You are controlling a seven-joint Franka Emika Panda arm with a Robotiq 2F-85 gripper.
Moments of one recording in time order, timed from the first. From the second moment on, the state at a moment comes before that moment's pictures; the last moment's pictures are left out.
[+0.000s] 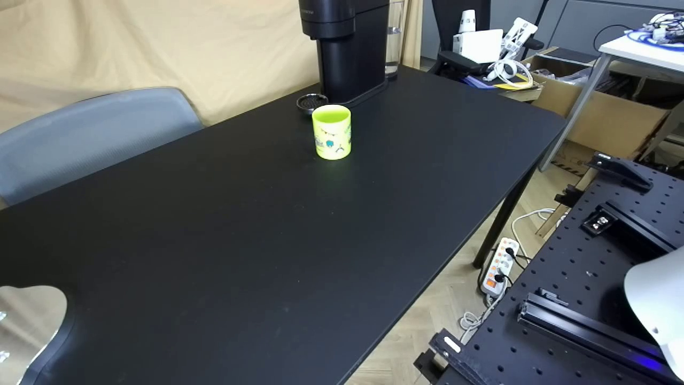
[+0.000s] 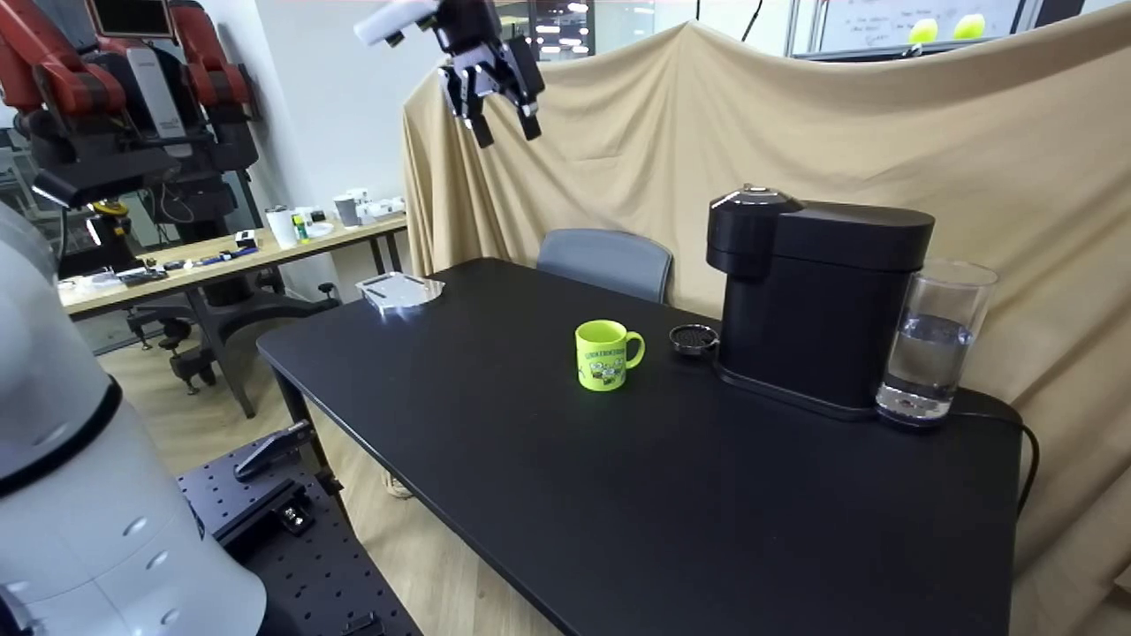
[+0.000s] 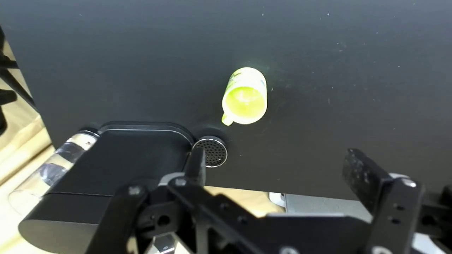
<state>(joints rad) 0.01 -0.39 0.17 -2.32 -0.10 2.18 0.15</state>
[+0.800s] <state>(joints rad) 0.06 0.11 0.11 -2.11 -0.08 2.33 0.06</state>
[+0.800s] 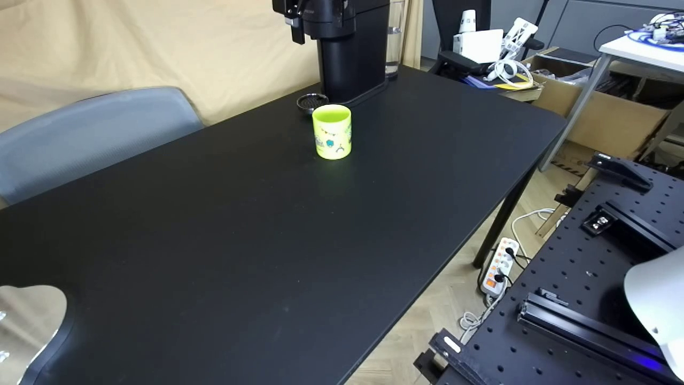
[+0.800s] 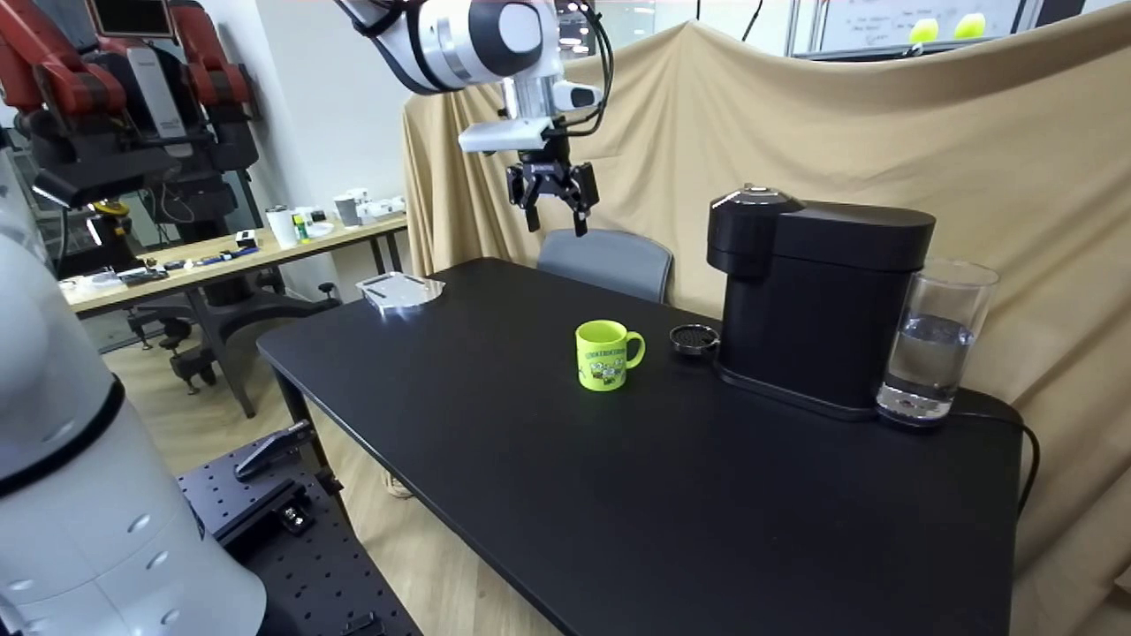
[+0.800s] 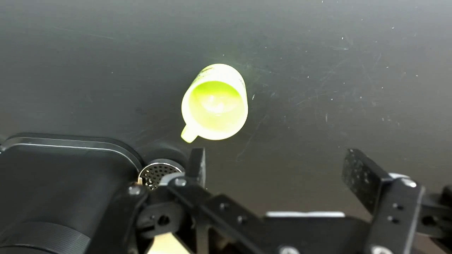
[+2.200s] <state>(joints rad) 0.07 0.53 0.05 -1.94 -0.08 2.54 0.06</state>
